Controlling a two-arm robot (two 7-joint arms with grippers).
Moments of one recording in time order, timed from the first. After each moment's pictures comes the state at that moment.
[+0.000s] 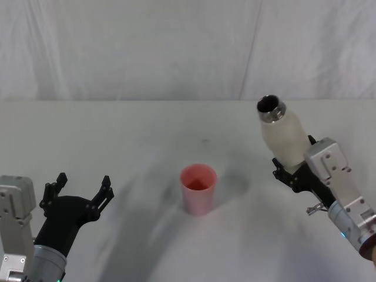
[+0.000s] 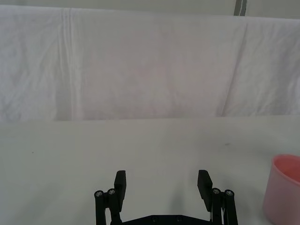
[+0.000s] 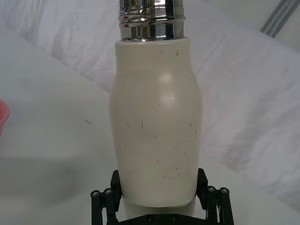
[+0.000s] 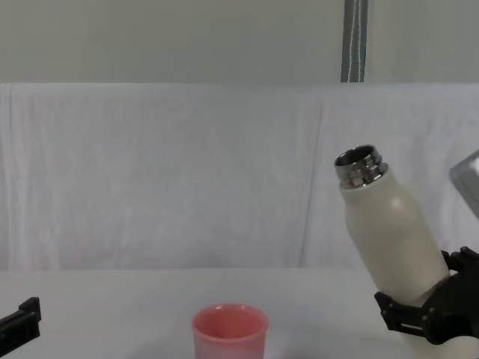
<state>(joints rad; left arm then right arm) 0.27 0.24 0.04 -1.85 -0.25 -0.02 -0.02 0.12 0.25 -0.29 -1.56 -0.21 0.02 0.12</state>
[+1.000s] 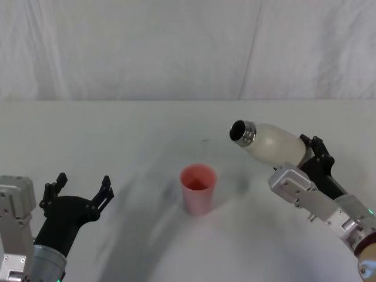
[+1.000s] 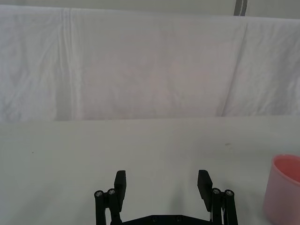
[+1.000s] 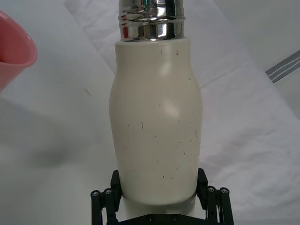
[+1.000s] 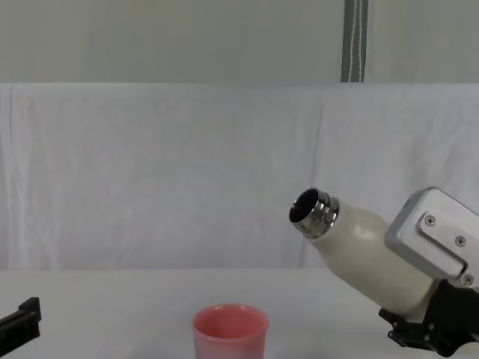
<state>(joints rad) 0.27 0.24 0.04 -1.85 -0.25 -0.02 -0.02 0.13 0.29 -0.35 -1.59 -0.58 0.06 0.08</state>
